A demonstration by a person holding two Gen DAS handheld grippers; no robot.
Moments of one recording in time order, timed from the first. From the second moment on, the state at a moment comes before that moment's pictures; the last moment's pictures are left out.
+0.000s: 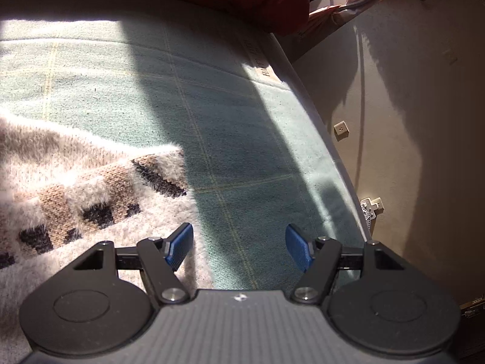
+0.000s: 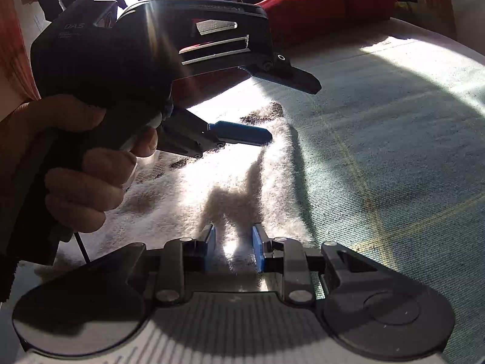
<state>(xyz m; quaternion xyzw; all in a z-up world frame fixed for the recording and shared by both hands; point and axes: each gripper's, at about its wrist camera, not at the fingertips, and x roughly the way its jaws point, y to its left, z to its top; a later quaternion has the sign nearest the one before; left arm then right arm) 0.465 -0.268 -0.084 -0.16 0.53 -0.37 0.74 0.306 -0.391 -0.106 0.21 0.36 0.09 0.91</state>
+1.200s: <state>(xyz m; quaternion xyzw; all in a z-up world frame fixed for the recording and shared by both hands) 0.432 -0.047 -0.090 -0.29 0.49 -0.22 0.79 0.293 -0.376 -0.057 0.22 0.34 0.09 0.91</state>
